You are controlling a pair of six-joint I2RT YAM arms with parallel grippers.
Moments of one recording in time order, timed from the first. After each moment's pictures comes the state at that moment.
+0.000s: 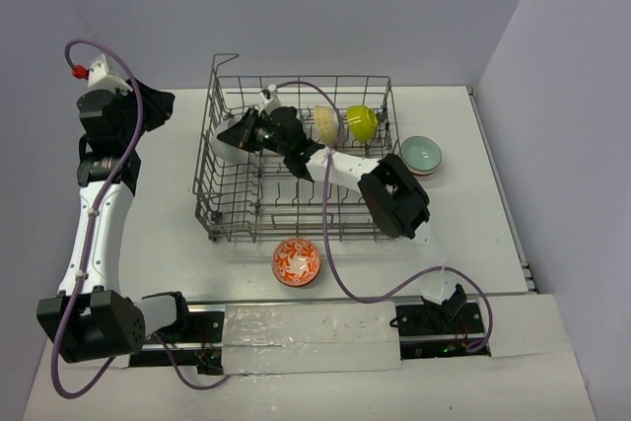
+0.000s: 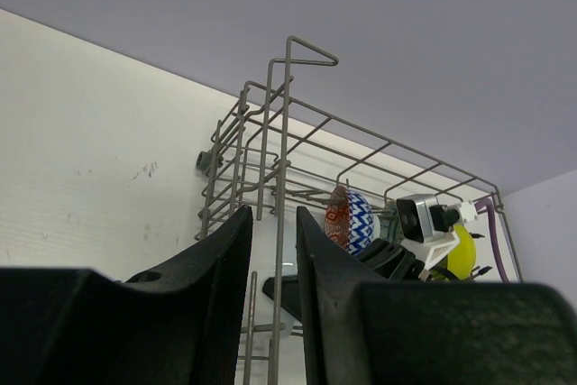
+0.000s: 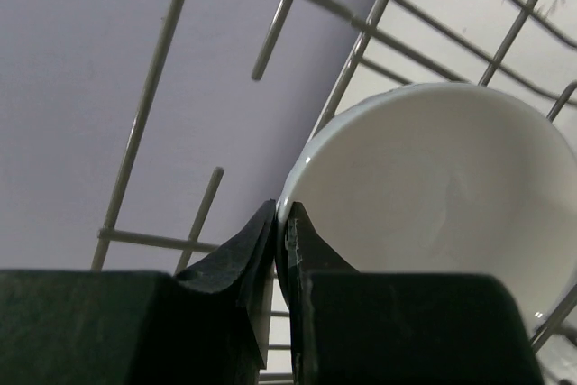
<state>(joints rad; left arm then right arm) 0.12 1.19 1.17 -0.12 0.21 -0.52 0.76 2.27 1.70 0.50 -0.29 0.98</state>
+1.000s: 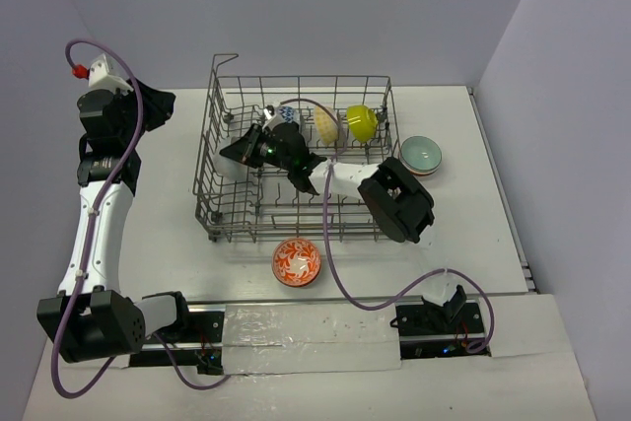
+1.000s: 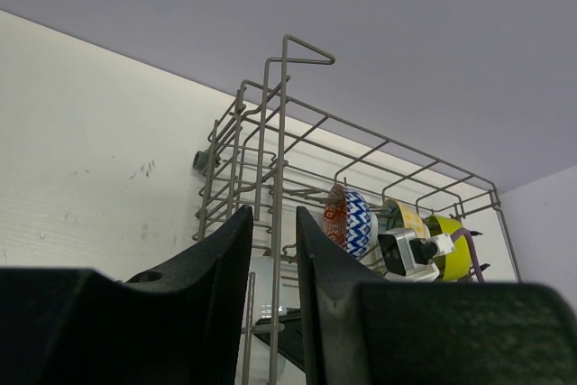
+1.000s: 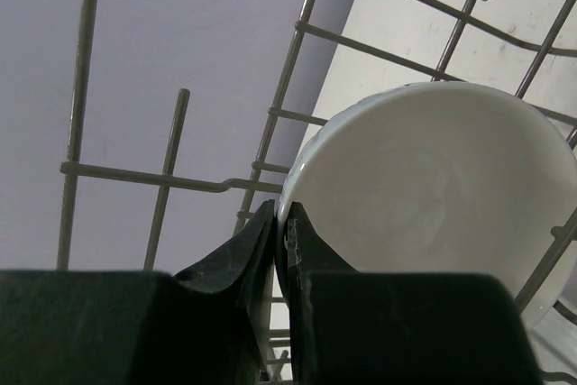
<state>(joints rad) 0.12 1.19 1.17 -0.12 0.22 -0.52 0.79 2.20 1.52 0.58 -0.25 1.07</state>
